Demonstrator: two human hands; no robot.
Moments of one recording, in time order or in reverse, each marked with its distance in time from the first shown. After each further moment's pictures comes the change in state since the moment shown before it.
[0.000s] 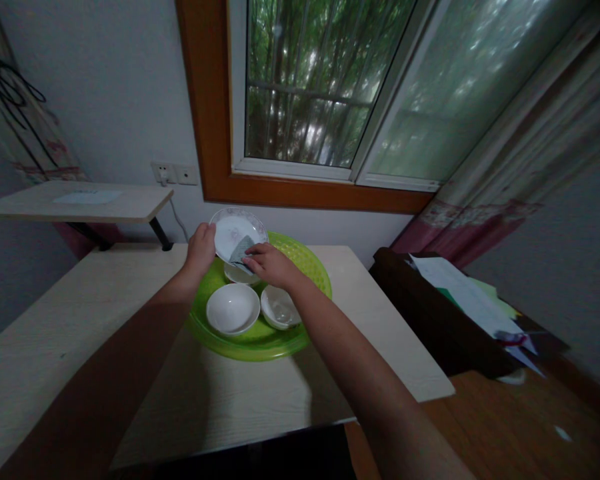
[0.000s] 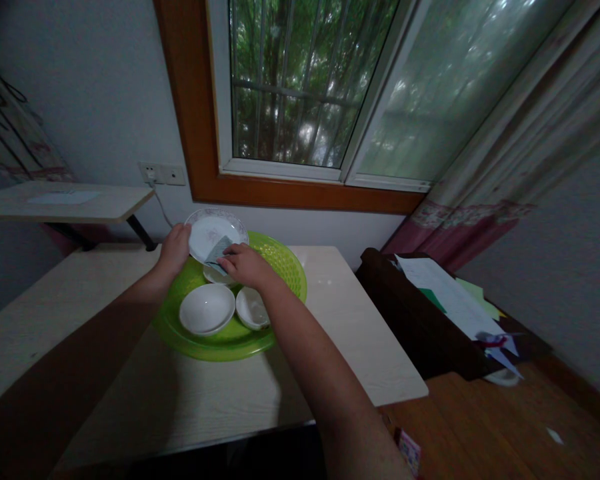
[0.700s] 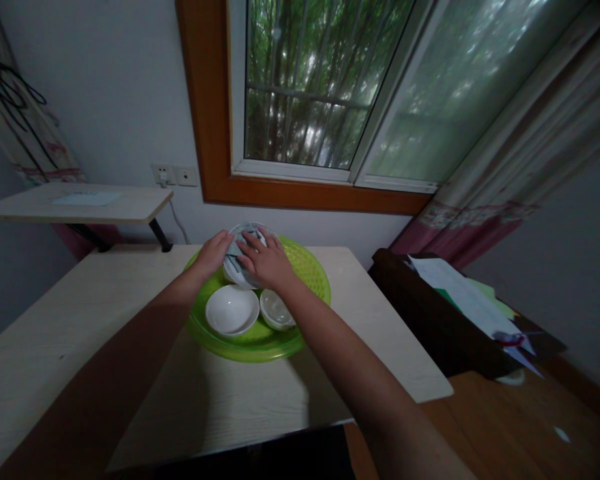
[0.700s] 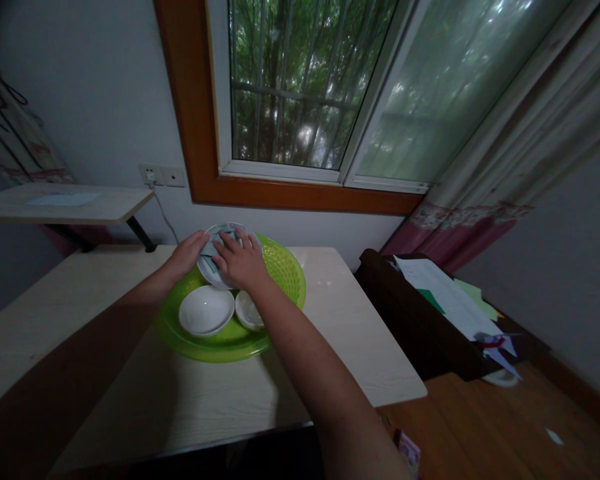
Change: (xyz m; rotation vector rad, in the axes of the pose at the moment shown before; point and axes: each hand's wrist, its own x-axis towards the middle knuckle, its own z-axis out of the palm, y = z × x) left_hand -0.009 0.000 0.013 -0.044 -0.314 0.113; right_hand 0.000 -0.024 -0.006 -0.264 0.113 0.121
